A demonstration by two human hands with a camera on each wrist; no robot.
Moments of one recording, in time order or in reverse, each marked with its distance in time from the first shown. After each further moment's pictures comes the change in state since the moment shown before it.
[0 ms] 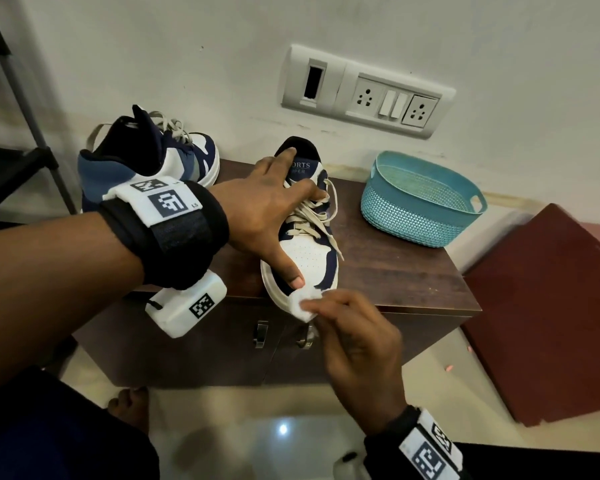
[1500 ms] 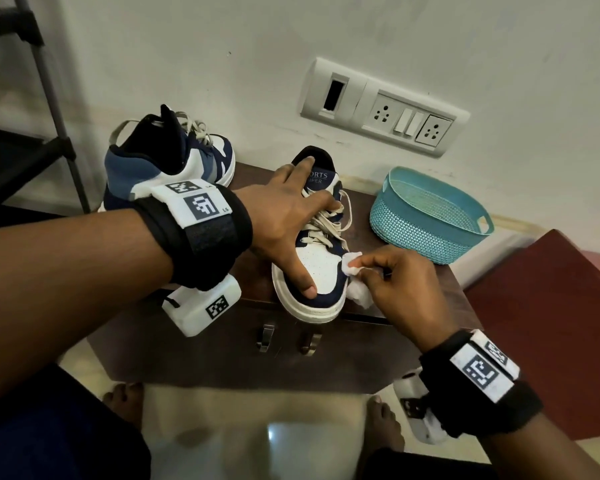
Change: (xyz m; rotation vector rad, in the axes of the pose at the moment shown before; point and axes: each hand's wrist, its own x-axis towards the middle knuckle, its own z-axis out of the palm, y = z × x) left_hand -0.002 0.007 -0.004 -0.011 -0.026 -0.027; right_hand 0.094 0.037 -0.040 -0.265 -0.226 0.317
